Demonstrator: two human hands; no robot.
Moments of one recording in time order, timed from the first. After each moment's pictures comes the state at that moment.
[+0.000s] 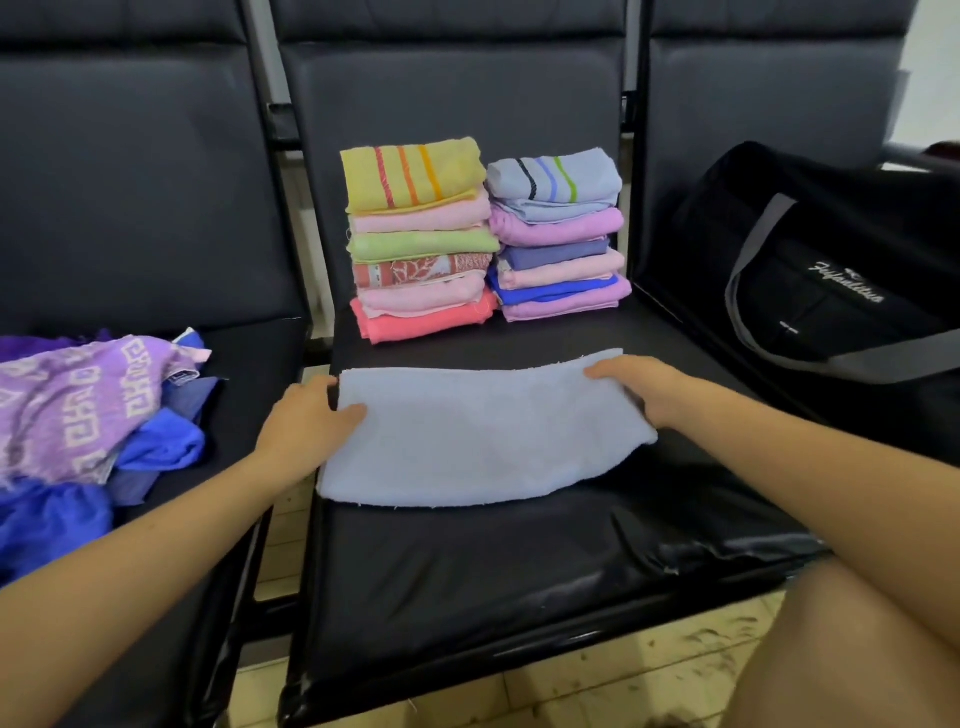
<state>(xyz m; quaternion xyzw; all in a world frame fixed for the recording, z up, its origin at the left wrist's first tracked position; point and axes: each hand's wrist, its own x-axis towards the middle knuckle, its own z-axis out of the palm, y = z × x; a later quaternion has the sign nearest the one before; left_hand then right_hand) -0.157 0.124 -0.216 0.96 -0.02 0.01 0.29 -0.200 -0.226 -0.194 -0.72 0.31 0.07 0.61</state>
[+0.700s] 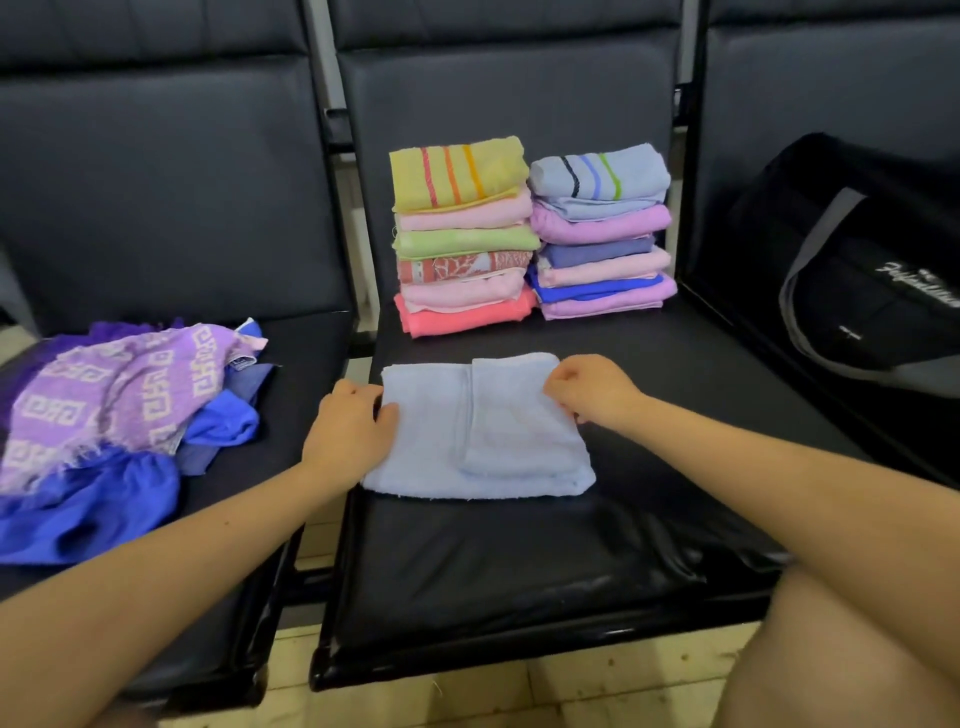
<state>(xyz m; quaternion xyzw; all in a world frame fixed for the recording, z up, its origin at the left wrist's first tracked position) -0.182 0.121 -0.228 0.96 -0.03 0.06 0.26 -0.186 -0.154 -0.202 -0.92 0.08 0.01 0.38</state>
